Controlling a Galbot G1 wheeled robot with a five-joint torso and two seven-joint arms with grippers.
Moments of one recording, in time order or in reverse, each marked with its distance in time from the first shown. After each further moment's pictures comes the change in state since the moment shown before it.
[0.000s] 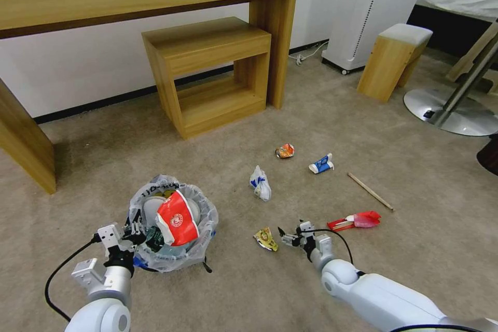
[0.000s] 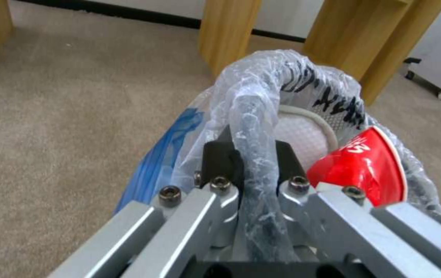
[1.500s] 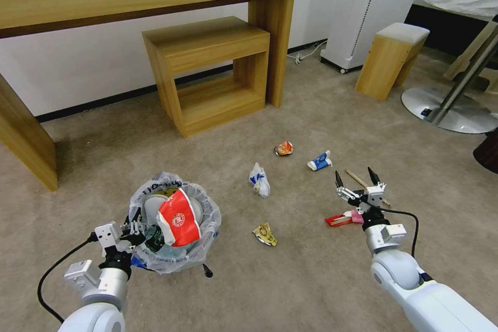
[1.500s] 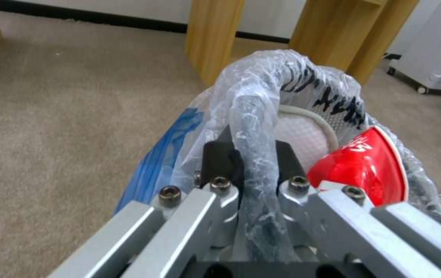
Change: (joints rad) left arm 0.060 0.027 0.002 -0.090 -0.013 0.021 0.002; right arm -0.440 -0.153 0.799 0.483 -0.397 0.231 0.101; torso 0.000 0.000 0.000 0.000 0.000
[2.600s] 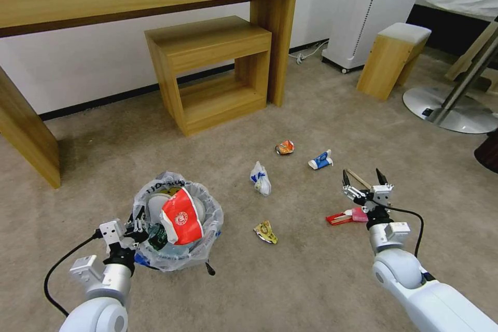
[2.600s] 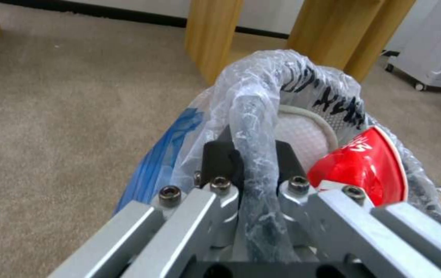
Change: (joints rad) left arm -0.028 0.011 0.012 0.023 -0.010 0.015 -0.004; right arm -0.021 -0.008 0.013 0.014 0.028 -0.041 0.055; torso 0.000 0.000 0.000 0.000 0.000
